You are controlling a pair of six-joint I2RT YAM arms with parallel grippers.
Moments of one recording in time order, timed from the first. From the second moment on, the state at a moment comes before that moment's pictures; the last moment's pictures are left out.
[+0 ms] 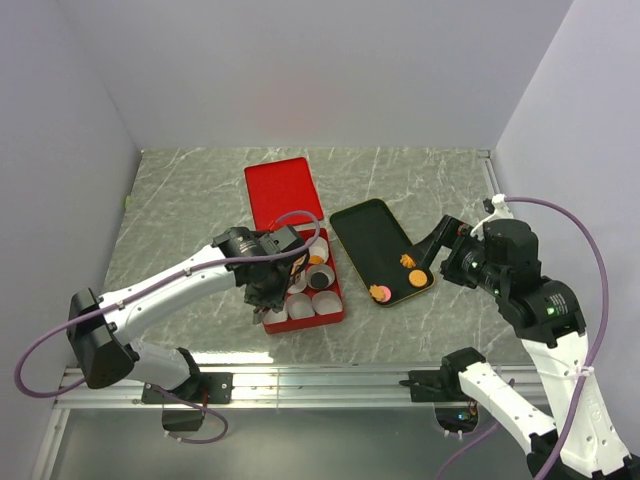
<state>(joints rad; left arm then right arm) -0.94 1.37 1.27 -1.24 -0.15 -0.72 0.33 0.75 1.20 -1.04 -0.04 0.67</state>
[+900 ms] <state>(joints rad) -0.95 1.43 1.34 -1.24 -0.15 -0.70 0.33 0.74 1.18 -1.04 -0.02 0.67</state>
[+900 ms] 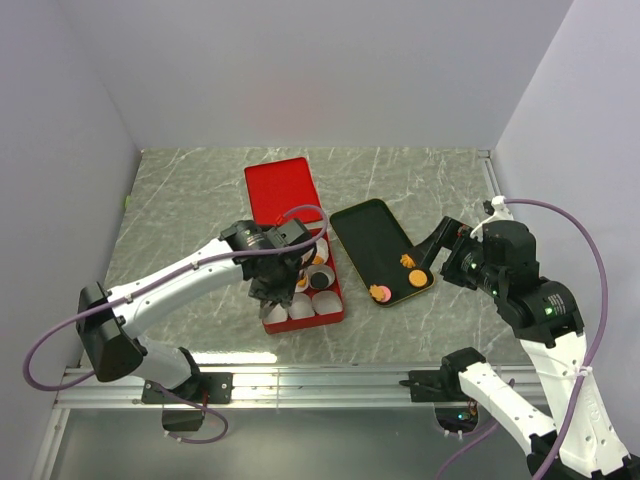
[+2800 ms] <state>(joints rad) -1.21 1.95 1.90 -1.28 -0.09 -0.59 0.33 0.70 1.18 -1.09 0.07 0.64</state>
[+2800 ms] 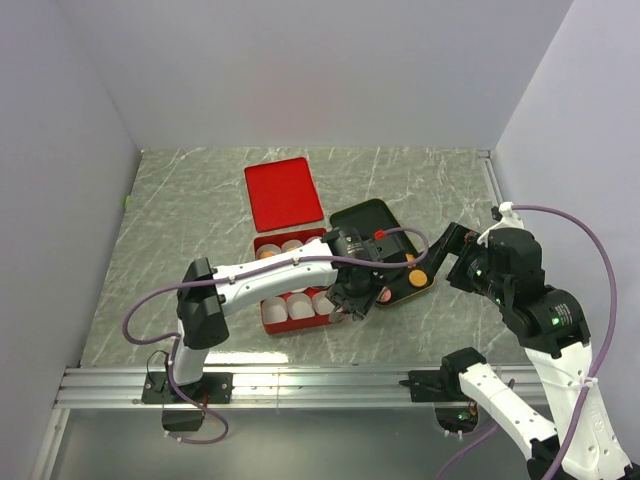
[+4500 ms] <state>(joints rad) -1.16 1.86 1.89 -1.30 -0.12 -0.59 0.33 0.70 1.17 -1.09 0.08 0.64</state>
